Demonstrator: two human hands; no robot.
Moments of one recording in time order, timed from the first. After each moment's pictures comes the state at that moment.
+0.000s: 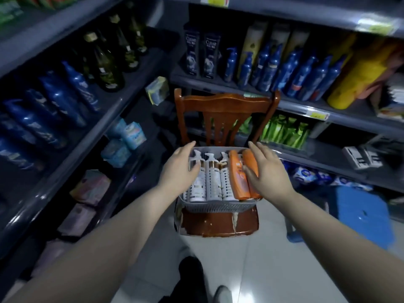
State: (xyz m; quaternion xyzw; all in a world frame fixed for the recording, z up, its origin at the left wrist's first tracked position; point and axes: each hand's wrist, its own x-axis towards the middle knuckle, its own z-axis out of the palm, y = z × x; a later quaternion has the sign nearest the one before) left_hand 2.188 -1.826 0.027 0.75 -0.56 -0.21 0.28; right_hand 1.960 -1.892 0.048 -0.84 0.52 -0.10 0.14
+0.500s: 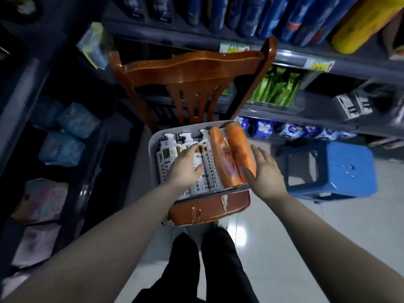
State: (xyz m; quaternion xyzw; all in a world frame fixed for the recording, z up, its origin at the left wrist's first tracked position) left_hand 2.155 -1.935 -0.123 0.71 -0.58 -0.37 0.13; right_hand 1.932 -1.950 -0.078 -0.71 0.66 -0.01 0.24
